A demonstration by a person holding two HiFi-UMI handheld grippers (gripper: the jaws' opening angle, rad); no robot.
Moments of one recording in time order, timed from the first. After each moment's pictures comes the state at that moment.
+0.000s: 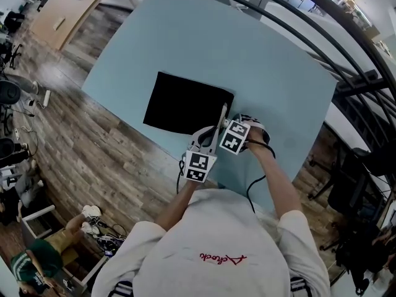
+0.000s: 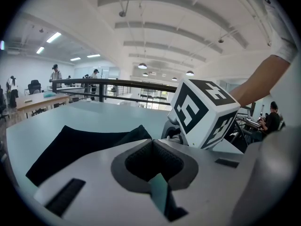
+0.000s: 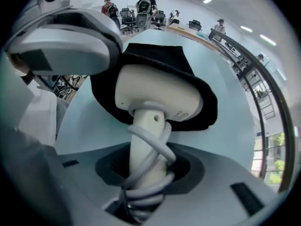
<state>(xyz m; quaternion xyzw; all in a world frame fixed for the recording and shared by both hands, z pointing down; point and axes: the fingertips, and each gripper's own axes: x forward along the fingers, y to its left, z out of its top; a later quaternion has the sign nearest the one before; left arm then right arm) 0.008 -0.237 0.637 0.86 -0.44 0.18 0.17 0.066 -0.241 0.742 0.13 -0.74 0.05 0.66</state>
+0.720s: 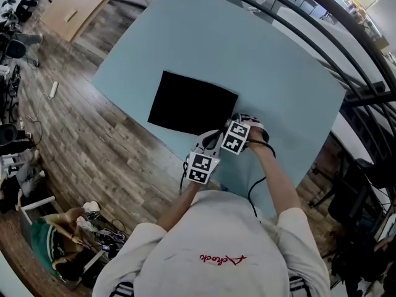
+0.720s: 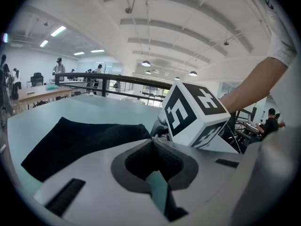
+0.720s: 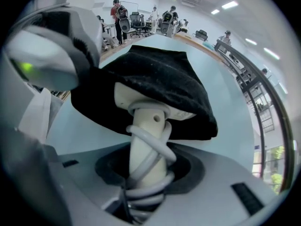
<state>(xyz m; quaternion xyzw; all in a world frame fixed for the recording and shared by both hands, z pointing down) -0.008 -0.232 0.648 0.85 -0.44 0.18 0.20 0.028 -0.258 0.757 0.11 -0.76 0.00 0.64</state>
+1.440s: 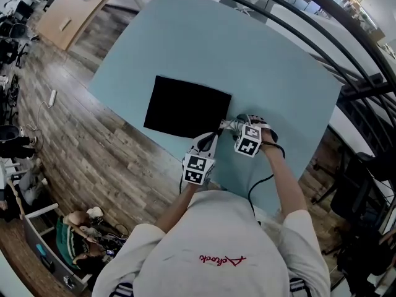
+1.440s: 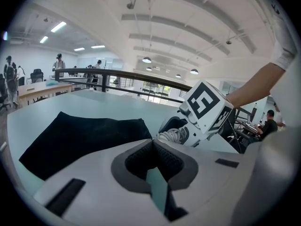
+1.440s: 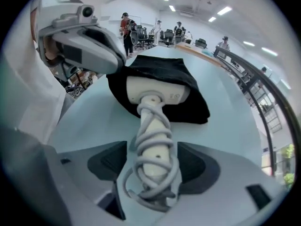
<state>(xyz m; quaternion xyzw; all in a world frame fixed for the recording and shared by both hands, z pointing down) -0.003 -0.224 0.654 0.85 -0.44 0.19 0.23 0.069 -0.240 0.744 0.09 -0.81 0.01 0.58</state>
